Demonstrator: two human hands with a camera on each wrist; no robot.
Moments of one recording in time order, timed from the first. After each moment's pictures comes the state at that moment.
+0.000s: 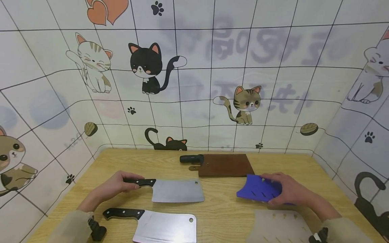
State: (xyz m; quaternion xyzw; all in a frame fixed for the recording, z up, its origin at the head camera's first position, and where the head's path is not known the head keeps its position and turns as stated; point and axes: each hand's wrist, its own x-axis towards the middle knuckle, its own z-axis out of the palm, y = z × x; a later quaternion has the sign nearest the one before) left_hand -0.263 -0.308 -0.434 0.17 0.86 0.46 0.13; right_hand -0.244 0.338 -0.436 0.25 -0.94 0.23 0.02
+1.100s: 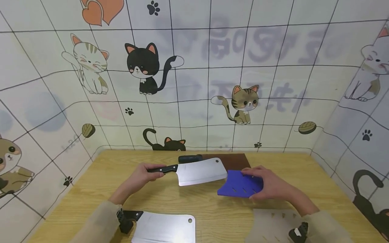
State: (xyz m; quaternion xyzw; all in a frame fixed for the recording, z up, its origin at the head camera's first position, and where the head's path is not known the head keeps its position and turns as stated) left_hand -0.288 -0.219 -0.431 0.16 0.82 0.54 0.07; right_hand -0.253 0.284 -0.426 0.29 -0.92 0.26 0.03
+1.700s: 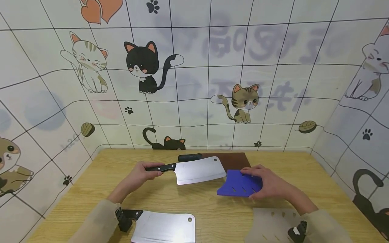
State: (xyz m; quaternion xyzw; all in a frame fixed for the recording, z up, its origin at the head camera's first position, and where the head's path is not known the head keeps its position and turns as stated) left_hand -0.288 -0.223 -0.427 0.16 0.82 0.54 0.08; right_hand -0.254 0.284 -0.428 0.30 -0.92 0.25 0.03
